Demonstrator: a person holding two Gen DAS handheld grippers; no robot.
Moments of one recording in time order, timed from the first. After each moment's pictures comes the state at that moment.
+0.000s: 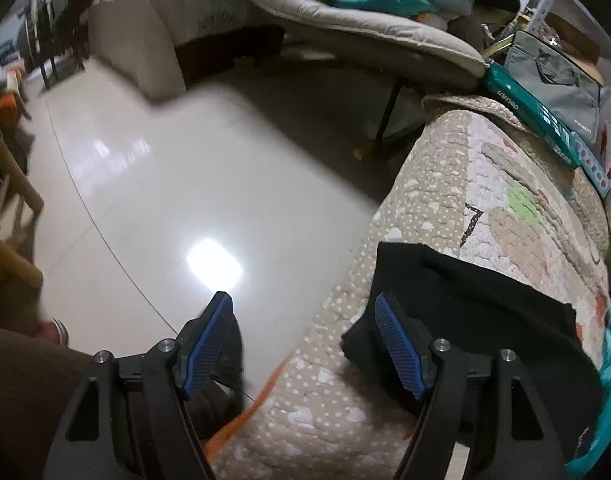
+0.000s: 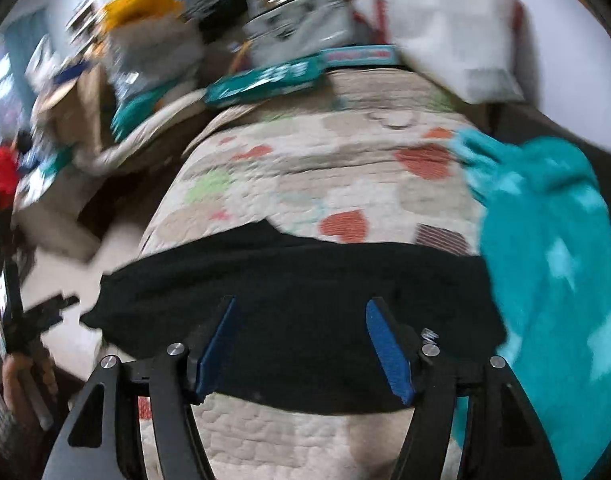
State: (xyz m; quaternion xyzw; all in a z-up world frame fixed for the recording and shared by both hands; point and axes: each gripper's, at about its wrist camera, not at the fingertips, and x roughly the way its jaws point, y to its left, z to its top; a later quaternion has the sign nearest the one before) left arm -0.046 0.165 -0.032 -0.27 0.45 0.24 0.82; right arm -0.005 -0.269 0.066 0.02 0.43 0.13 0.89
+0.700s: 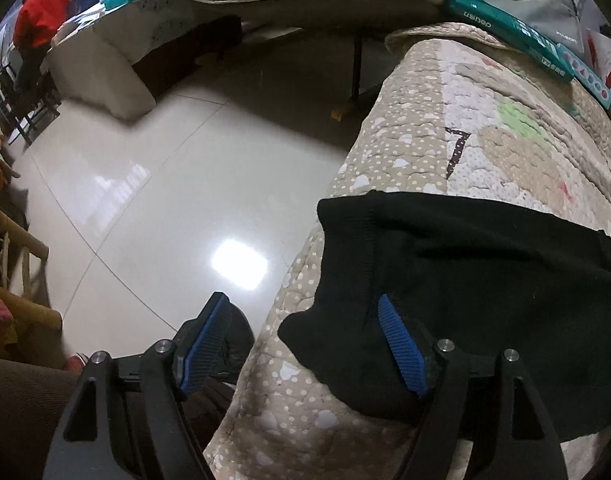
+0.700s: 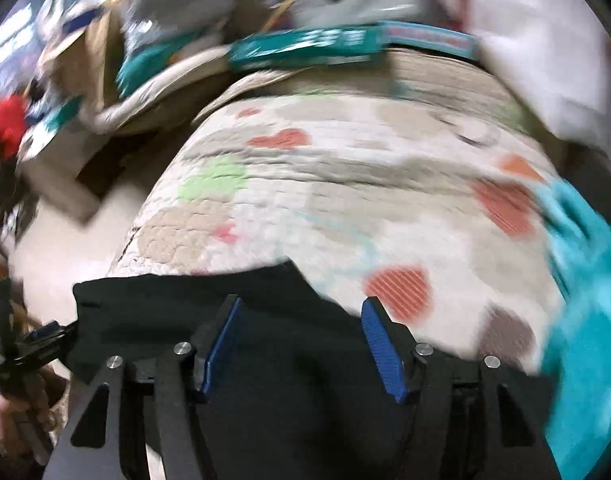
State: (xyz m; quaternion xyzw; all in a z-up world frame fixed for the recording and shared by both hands) left arm -0.005 0.116 -0.057 -0.16 0.51 0.21 0.82; right arm 0.123 -0.207 0.021 -0.05 0.47 0.18 0.86
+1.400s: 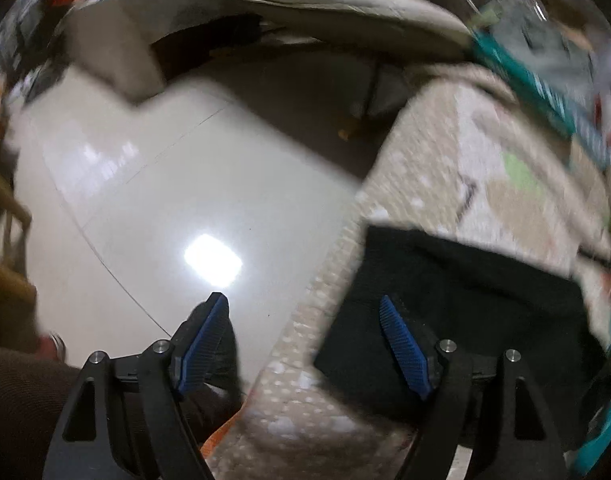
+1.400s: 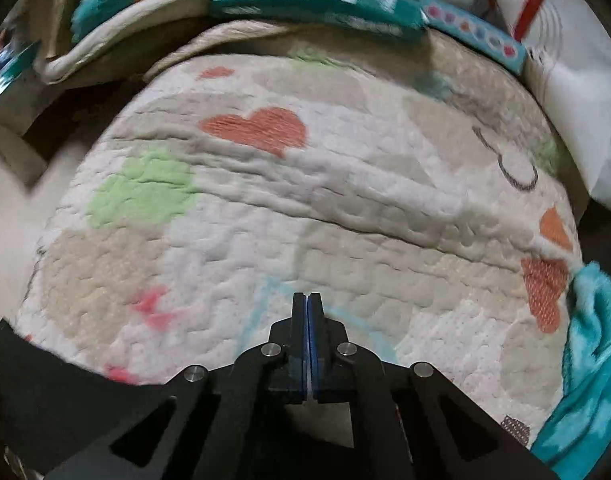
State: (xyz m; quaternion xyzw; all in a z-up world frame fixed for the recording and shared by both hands) left arm -0.037 0.163 -0.045 -0.26 0.46 0.22 0.82; right arm 0.217 -0.149 -0.024 -0.14 0.51 0.13 0.84
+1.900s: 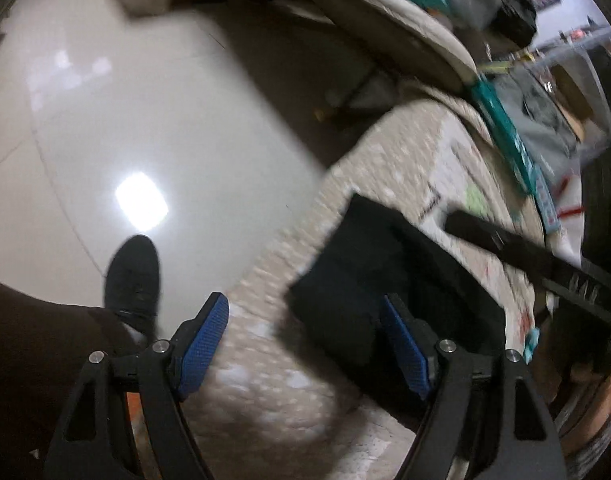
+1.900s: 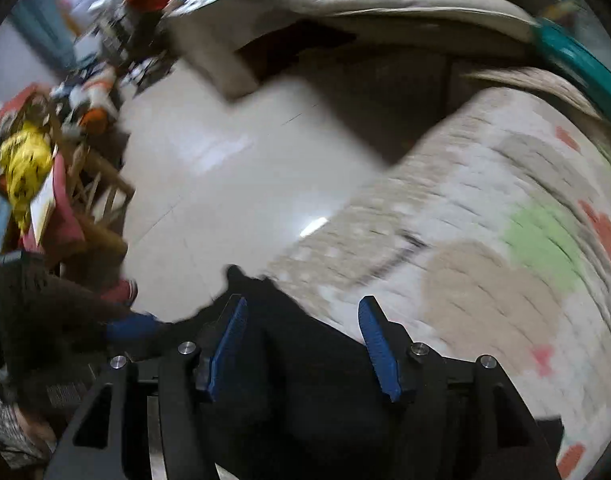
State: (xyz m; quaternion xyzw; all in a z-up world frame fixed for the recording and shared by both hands) left arm -0.058 0.161 -0.070 -0.43 0.44 0.13 0.78; right arm 0.110 0.057 -0.002 -0.19 0.52 0.45 0.70
